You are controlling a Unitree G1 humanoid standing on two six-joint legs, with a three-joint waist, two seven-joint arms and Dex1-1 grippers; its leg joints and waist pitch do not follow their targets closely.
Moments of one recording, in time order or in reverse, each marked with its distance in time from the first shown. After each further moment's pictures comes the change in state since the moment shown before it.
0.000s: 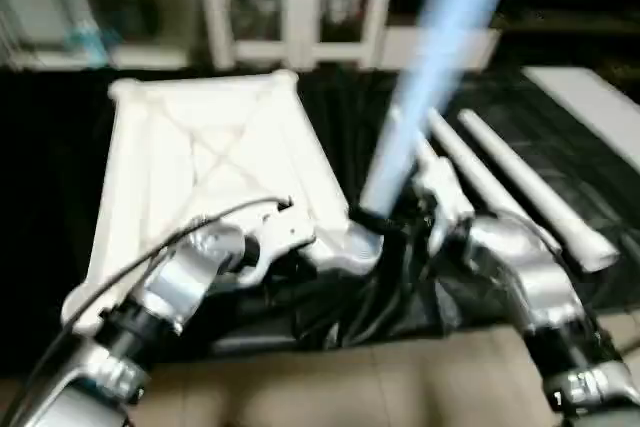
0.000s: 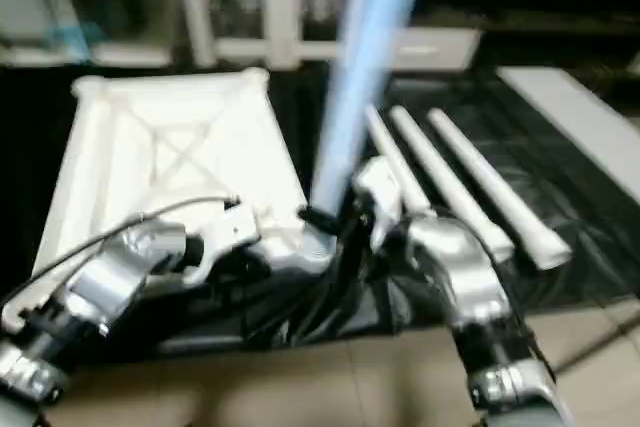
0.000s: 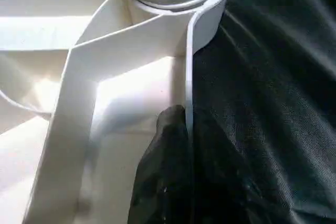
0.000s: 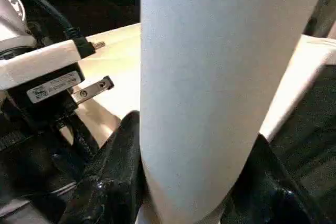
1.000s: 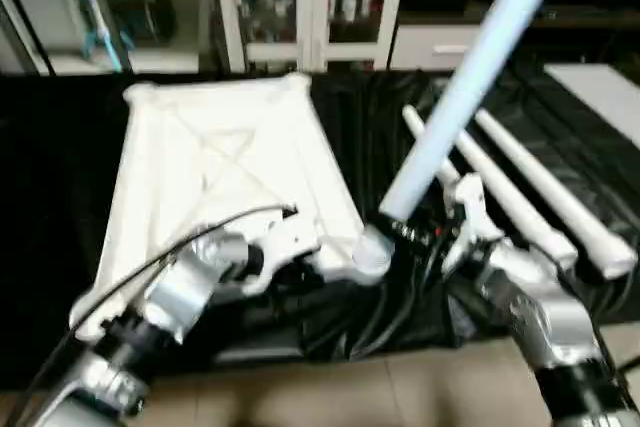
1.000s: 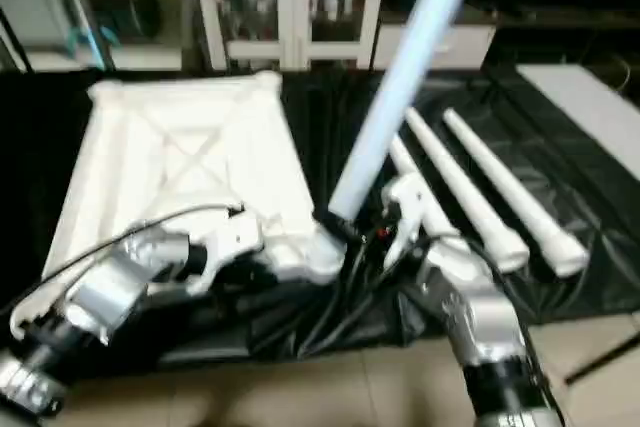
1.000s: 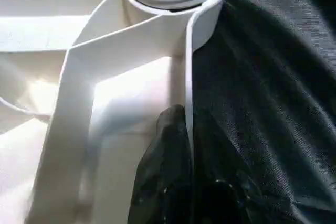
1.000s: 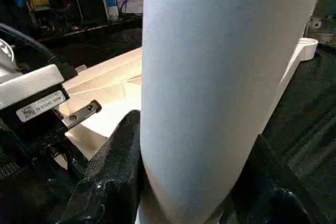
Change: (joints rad) left arm 0.031 -0.003 -0.010 -0.054 0.000 0.010 -0.025; right arm 0.185 0.031 -0.106 -0.167 0.095 0.030 -0.063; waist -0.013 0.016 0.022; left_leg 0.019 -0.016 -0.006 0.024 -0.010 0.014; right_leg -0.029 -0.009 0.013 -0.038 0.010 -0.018
